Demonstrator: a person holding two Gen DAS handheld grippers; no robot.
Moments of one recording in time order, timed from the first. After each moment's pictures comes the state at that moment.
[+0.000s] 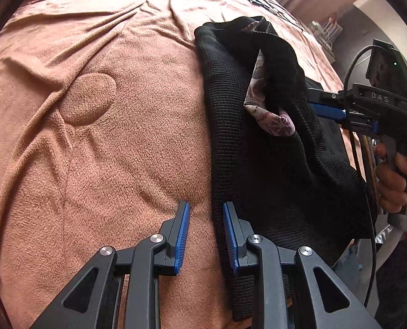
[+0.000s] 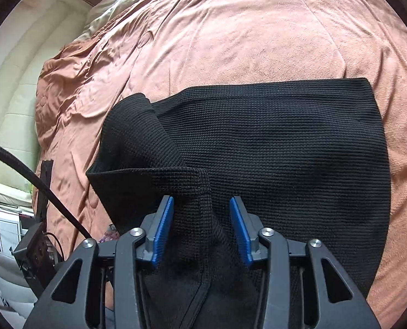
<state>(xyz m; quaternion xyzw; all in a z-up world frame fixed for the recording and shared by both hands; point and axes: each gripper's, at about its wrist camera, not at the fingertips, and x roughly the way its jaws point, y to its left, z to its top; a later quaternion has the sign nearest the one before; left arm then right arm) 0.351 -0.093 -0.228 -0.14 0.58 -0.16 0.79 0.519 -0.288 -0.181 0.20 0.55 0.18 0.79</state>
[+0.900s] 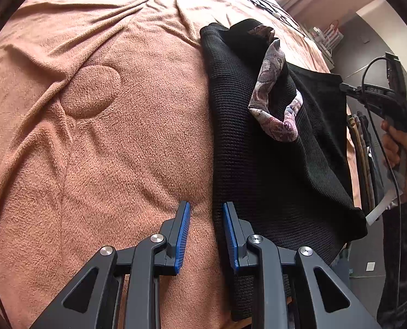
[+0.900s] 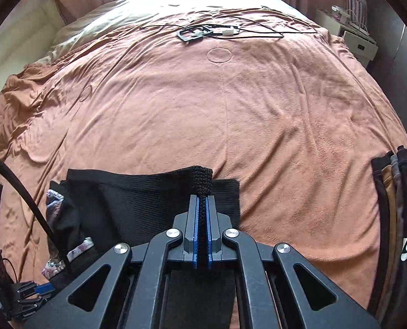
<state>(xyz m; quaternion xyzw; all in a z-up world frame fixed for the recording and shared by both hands) 0.354 -0.079 -0.230 -0.17 0.58 -0.17 0.78 0.529 -0.359 -0.132 0.08 0.48 0.01 0.87</state>
